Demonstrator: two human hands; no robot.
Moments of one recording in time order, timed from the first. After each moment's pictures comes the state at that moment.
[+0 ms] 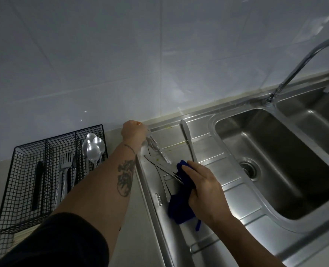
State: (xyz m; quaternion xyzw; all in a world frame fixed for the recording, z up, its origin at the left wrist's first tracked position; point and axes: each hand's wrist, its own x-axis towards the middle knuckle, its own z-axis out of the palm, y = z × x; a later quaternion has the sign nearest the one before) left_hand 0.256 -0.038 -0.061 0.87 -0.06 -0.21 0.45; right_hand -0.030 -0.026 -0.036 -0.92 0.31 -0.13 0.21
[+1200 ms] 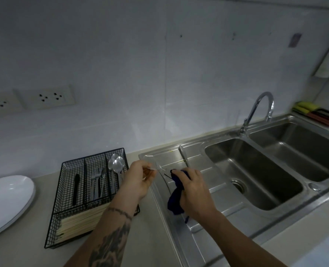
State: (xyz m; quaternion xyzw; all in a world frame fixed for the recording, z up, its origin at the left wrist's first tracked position) left_hand 0.102 0.143 0.074 0.51 0.09 -0.41 0.75; right_hand -0.054 0.058 0.023 -0.92 0.24 -0.27 0.14
